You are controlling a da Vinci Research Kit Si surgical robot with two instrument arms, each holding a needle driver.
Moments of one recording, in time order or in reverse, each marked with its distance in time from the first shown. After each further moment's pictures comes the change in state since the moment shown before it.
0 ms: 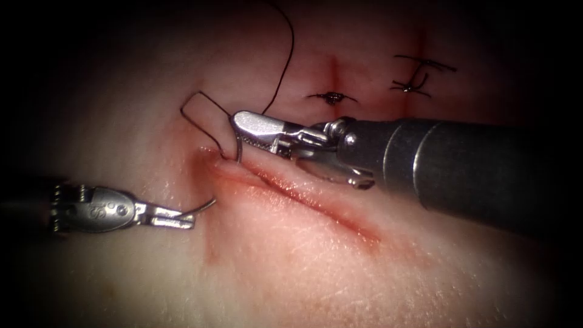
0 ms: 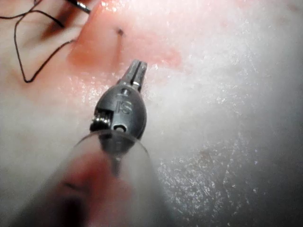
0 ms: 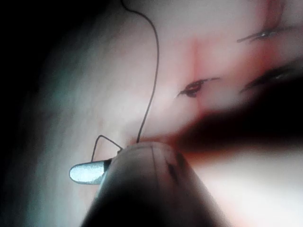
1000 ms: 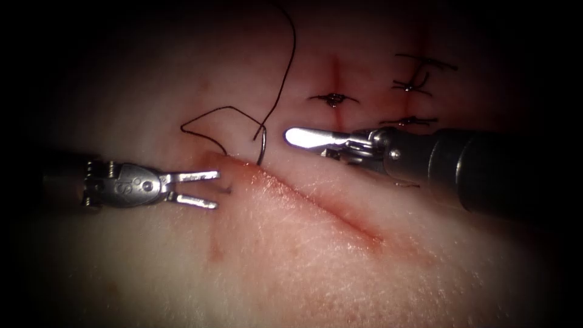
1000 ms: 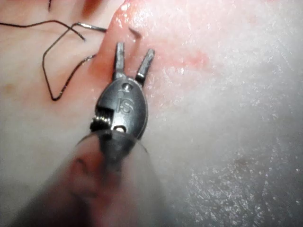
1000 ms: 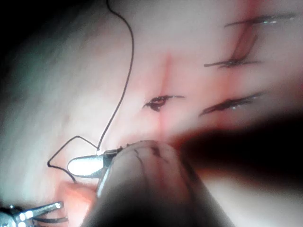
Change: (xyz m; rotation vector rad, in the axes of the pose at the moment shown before) right arm 0.002 0.005 -0.004 -0.070 -0.086 -0.189; left arm -0.002 -0.003 0.004 0.045 0.138 0.023
